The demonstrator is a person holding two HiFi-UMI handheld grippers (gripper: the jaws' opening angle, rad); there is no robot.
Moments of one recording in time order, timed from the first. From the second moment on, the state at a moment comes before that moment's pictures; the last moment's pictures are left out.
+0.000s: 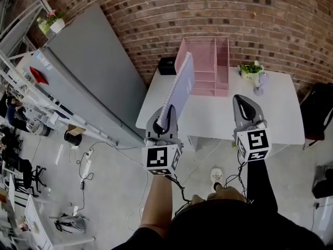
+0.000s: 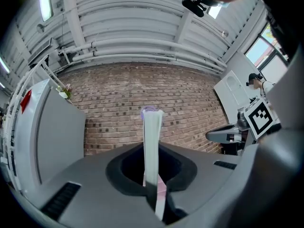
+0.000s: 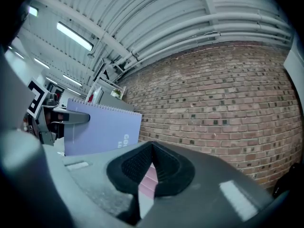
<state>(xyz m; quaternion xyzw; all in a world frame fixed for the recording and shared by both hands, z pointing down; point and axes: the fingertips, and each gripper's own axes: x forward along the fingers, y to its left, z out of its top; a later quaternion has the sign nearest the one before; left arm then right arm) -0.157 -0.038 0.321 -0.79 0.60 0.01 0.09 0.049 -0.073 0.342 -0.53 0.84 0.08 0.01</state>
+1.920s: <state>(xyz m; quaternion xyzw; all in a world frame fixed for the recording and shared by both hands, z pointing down) -0.100 -0.370 0.348 -0.81 0.58 0.01 0.02 0.098 -0.360 0.352 -0.57 0.82 0.08 -0.03</state>
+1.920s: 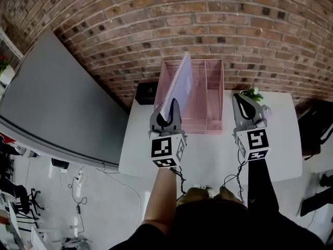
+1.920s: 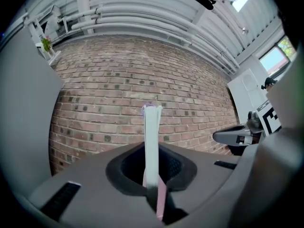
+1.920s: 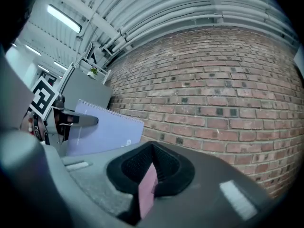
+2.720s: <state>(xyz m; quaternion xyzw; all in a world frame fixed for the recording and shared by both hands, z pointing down) -0.071 -0.468 0.370 -0.83 0.54 0.08 -0.11 0.092 -0.386 0.365 -0.62 0.78 0.09 -0.08</state>
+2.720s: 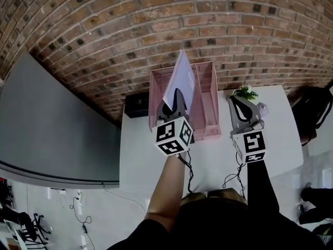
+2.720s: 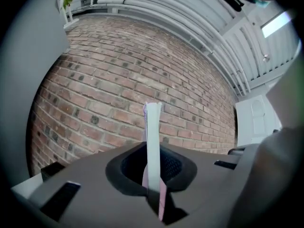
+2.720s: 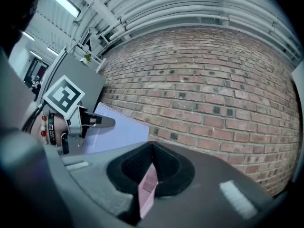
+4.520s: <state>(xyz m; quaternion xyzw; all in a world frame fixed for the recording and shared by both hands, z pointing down) -0.103 -0.470 0.486 -0.72 0.60 -0.36 0.05 0.061 -0.441 0.394 -0.51 0.85 0.06 -0.07</state>
